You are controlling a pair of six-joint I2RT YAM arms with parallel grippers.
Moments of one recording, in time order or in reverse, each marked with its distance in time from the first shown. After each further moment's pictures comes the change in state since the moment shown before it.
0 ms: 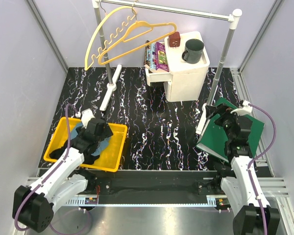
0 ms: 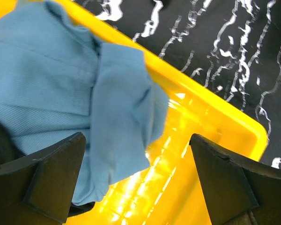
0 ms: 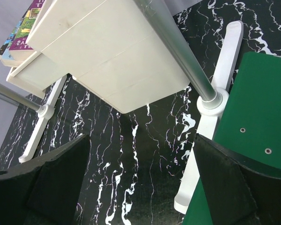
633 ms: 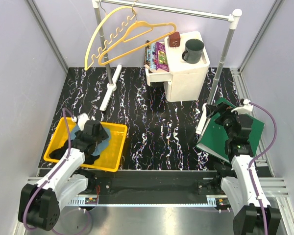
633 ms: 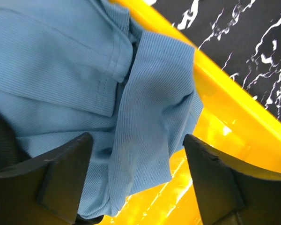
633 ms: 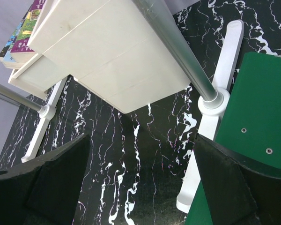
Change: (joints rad) left arm 0.135 0.022 -0.103 0.092 0.069 -0.021; right arm 0.000 0.012 0.032 -0.031 -0.005 0.008
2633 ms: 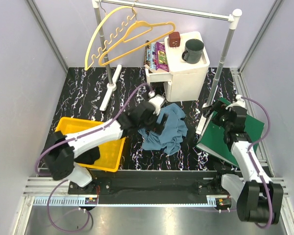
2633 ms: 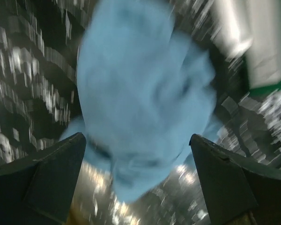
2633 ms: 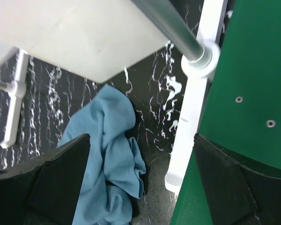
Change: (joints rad) left arm -0.631 0.639 0.771 0.060 0.298 0.429; right arm 0.004 0.214 0.076 -0.118 -0.006 0.002
